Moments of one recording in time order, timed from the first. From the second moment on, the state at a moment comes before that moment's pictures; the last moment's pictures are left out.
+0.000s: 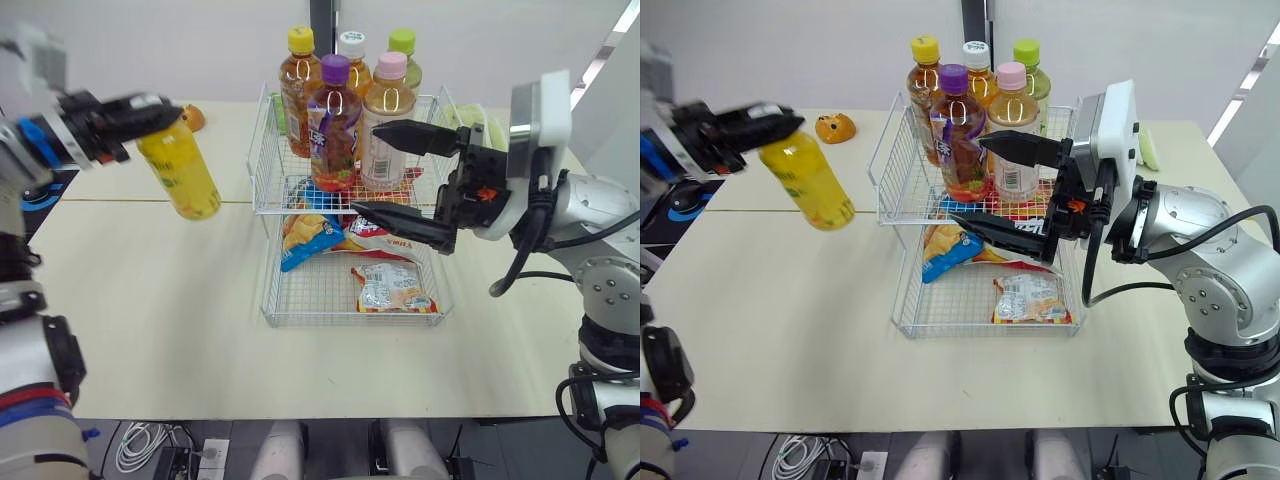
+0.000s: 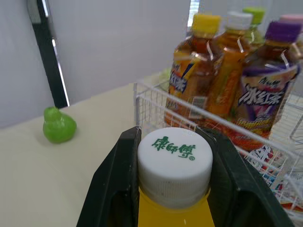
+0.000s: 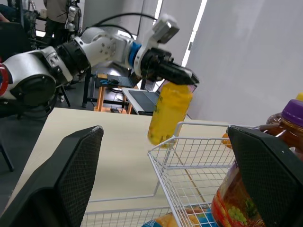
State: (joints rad) left arm -1.08 1.02 0.22 0.48 -0.47 0.65 -1.24; right arm -0.76 -0.62 -0.03 -0.52 0.81 0.68 0.74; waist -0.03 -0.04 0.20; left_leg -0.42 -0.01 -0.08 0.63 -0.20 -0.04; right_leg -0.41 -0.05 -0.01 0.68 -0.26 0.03
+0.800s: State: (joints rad) left arm -1.45 0.82 0.13 0.47 -0.50 0.73 -1.20; right arm -0.76 -0.57 0.00 -0.46 0.76 0.63 0.78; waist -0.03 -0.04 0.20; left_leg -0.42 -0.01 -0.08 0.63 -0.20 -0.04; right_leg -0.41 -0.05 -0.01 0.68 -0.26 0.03
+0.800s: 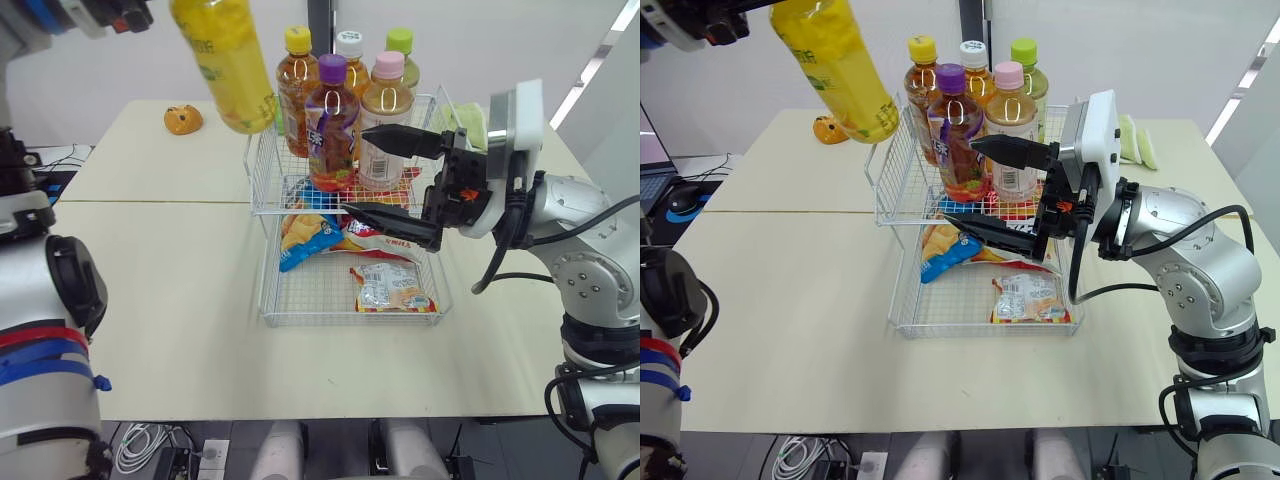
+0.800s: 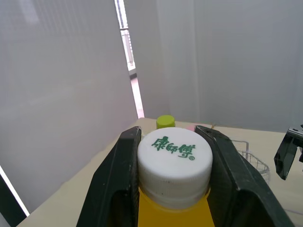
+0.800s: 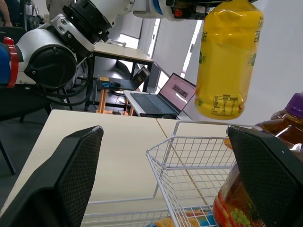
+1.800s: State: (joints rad) left arm -1.26 0.67 0.11 0.56 -0.46 0.52 -1.19; right arm -0.74 -0.62 -0.04 -0.54 0.81 0.71 0.70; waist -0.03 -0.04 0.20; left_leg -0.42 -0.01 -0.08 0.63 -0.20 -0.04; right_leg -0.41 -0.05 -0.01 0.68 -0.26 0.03
